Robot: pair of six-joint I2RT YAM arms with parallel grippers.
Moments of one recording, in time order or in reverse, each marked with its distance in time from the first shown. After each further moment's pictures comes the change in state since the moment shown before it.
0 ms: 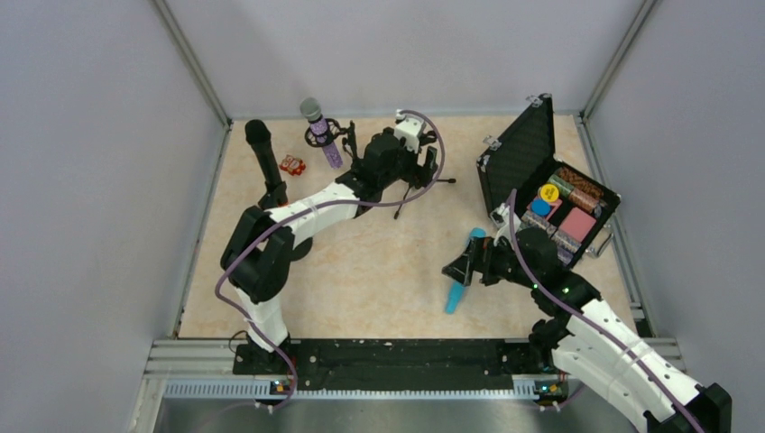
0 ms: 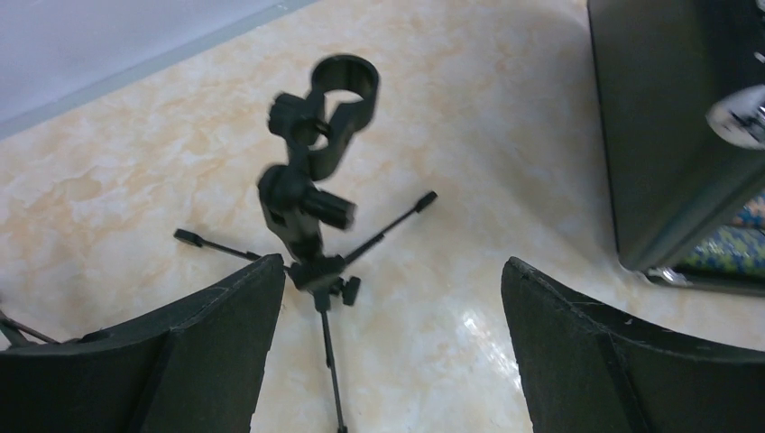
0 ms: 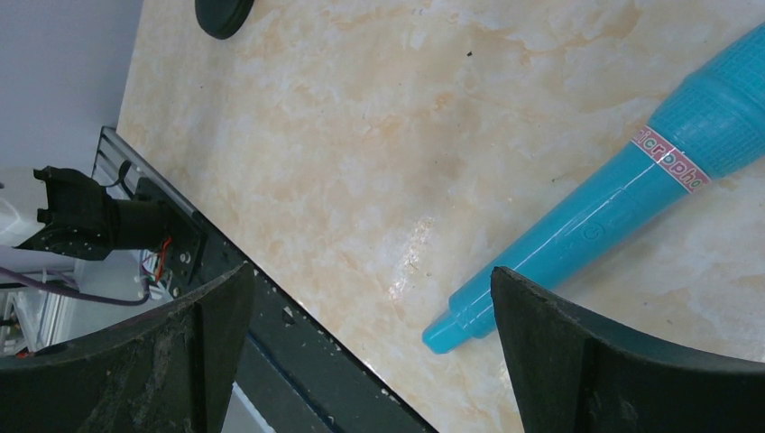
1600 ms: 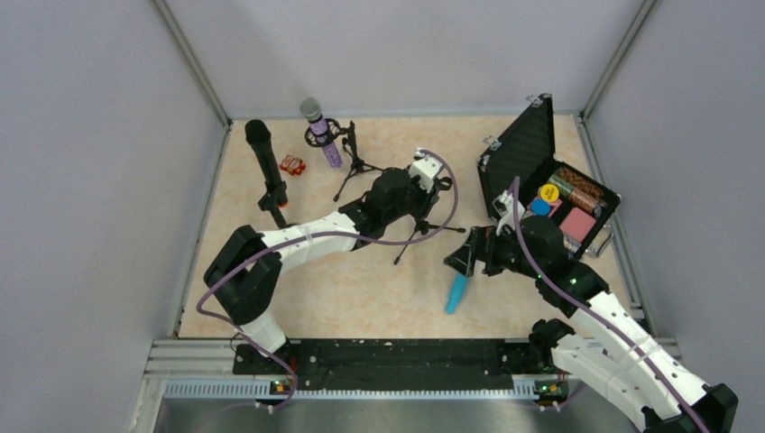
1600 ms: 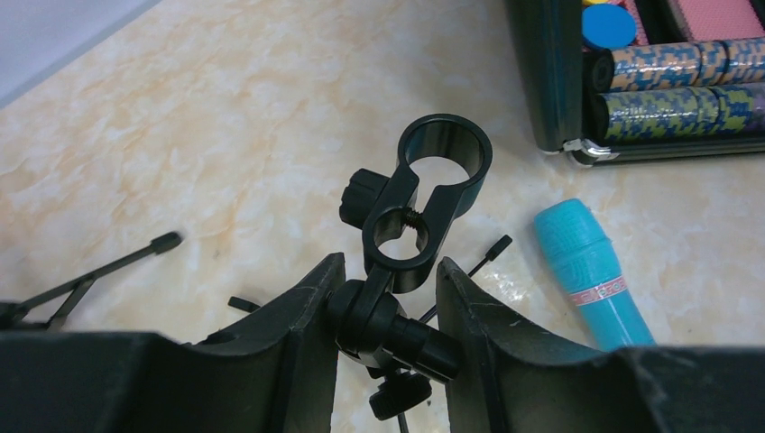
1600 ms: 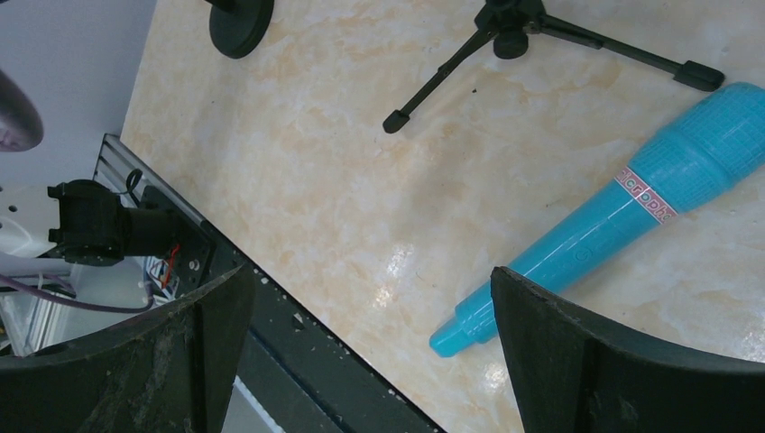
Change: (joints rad) left arm -0.164 -0.161 -0.236 0.027 -0.018 0.111; right arm -0.011 0.044 0.147 -0.099 0.012 -0.052
